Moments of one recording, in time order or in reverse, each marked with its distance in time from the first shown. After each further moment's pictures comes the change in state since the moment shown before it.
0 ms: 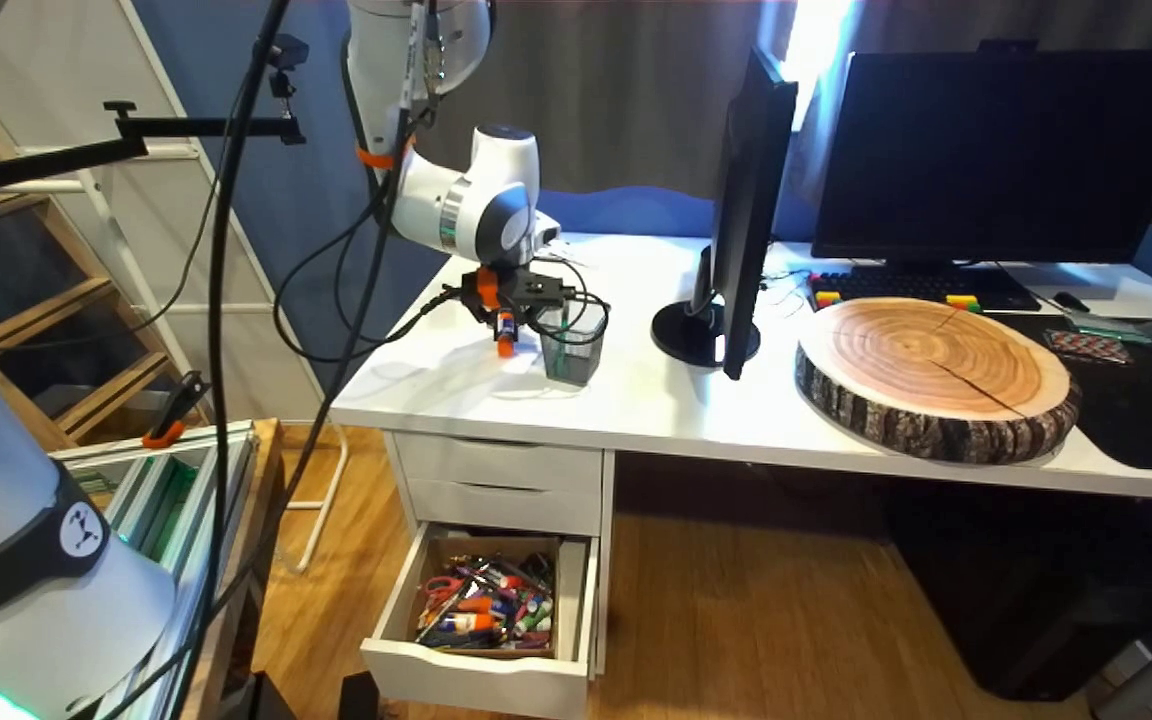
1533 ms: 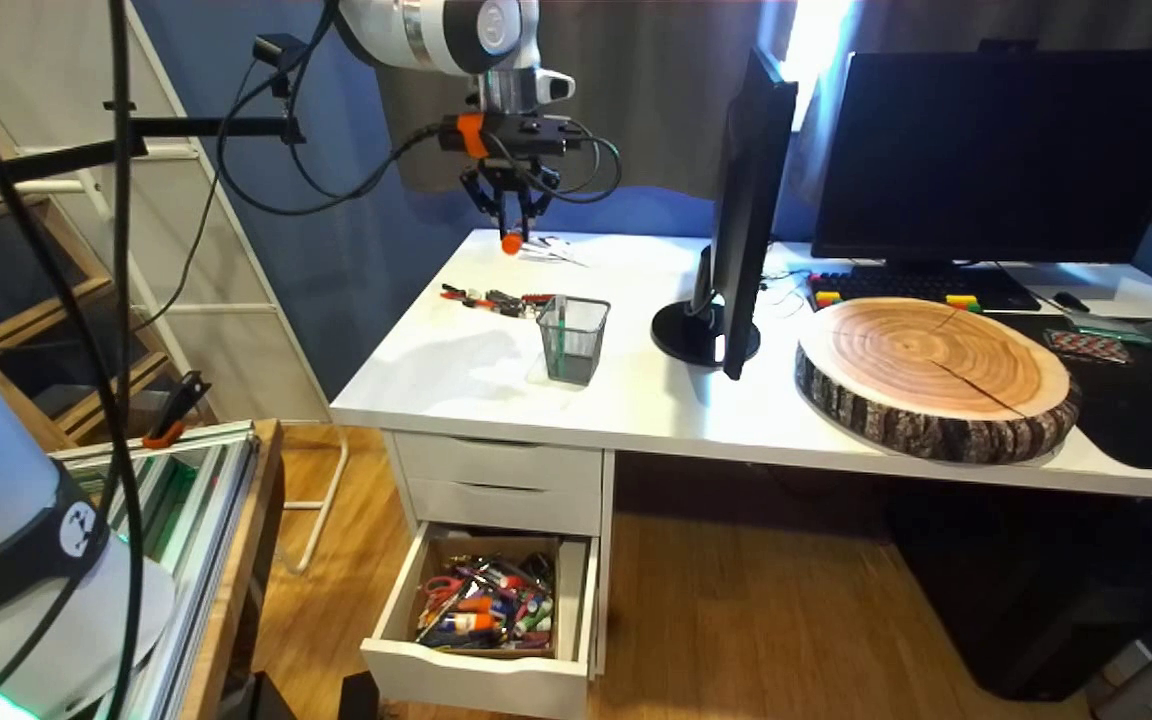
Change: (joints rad) arm -0.061 -0.480 0.069 -0.072 0.215 -0.415 0.055
